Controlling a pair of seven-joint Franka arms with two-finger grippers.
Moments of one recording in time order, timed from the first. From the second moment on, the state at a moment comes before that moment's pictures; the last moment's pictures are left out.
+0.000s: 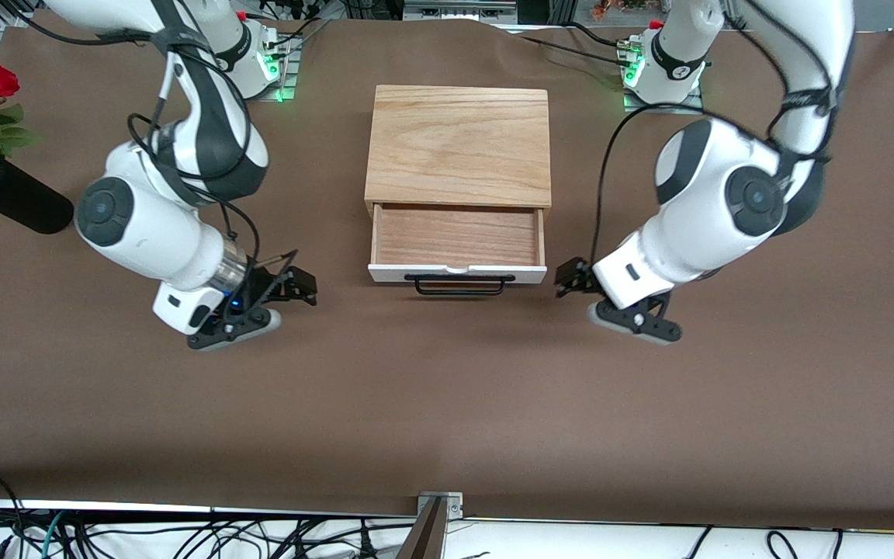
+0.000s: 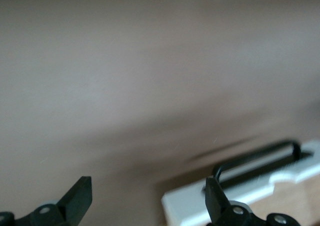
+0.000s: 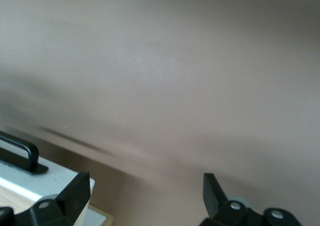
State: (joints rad) left arm -0.27 0.48 -0.11 -1.52 -0.28 2.14 -0.05; right arm 0.33 0.49 0.02 -1.48 0.23 2.10 -0.03
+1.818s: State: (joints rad) left arm -0.31 0.64 -0.17 -1.51 -0.40 2.03 -0.06; right arm 0.51 0.68 0.02 -1.44 0.44 2.21 -0.03
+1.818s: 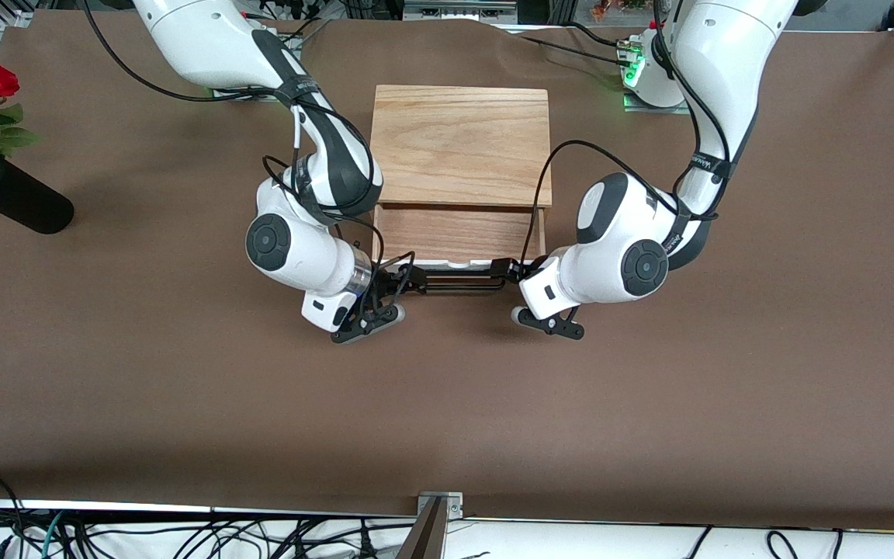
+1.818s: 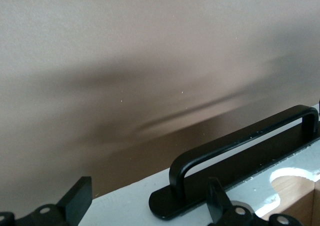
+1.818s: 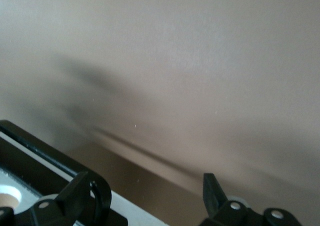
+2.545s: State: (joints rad) left arm -0.31 0.64 -0.18 -1.51 -0.41 1.90 -0.07; right arm 0.54 0.68 0.04 -1.43 0.50 2.10 -0.03
